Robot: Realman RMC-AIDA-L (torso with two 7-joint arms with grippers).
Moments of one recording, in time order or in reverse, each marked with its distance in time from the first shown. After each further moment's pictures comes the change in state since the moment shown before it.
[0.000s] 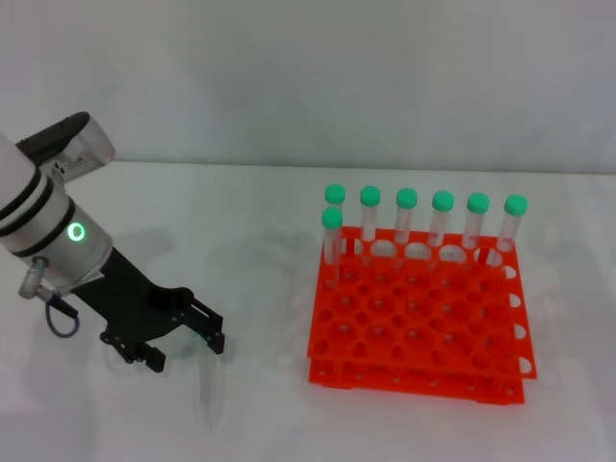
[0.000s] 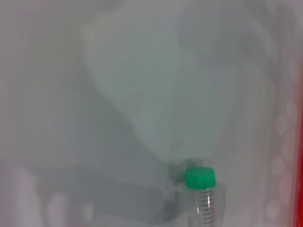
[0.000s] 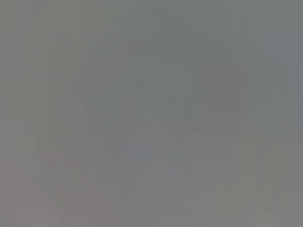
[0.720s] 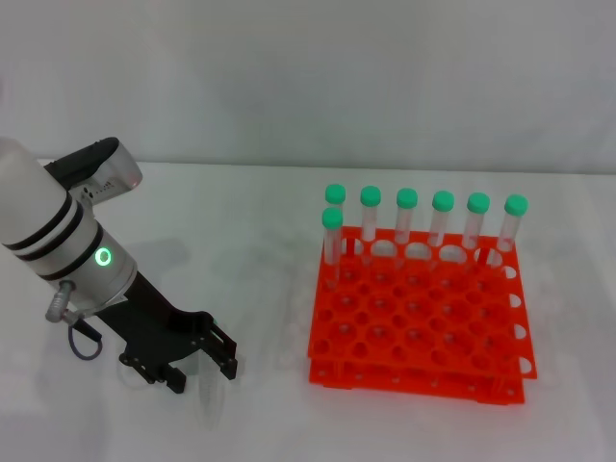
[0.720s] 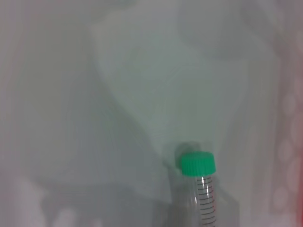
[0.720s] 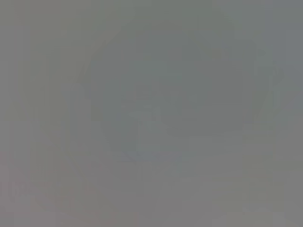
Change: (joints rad) left arm -0.009 -0.040 0.037 -0.043 0.000 -0.049 0.003; right arm 0.012 -0.002 -0.002 0.000 0.000 -0.001 0.000
